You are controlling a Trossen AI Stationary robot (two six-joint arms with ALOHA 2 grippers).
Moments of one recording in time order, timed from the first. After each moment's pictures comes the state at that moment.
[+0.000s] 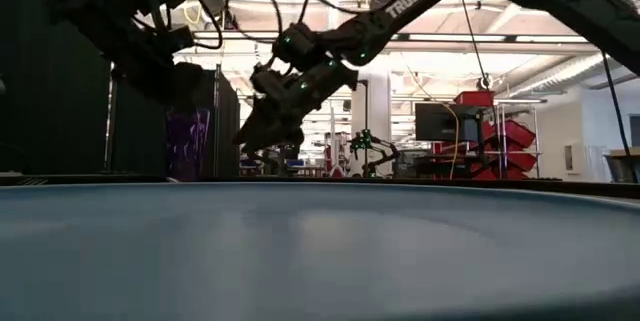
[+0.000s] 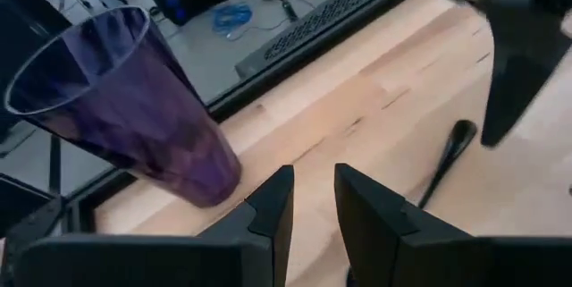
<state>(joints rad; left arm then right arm) 0.16 1.00 0.49 -0.32 -0.79 -0.33 -0.34 2.33 1.81 -0.23 -0.40 0.02</state>
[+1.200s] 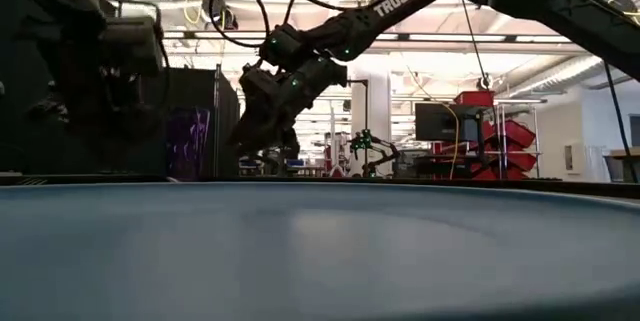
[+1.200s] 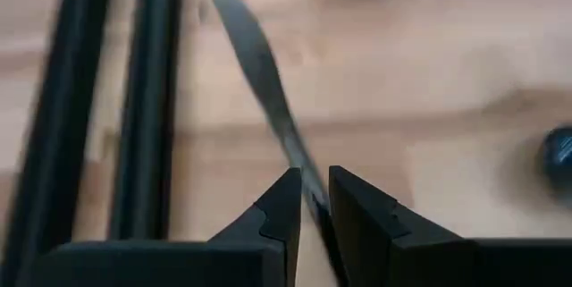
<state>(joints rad) 0.27 1.05 0.36 -0.73 -0.62 -1.12 -0.32 2.38 1.96 -0.42 -0.45 -0.03</state>
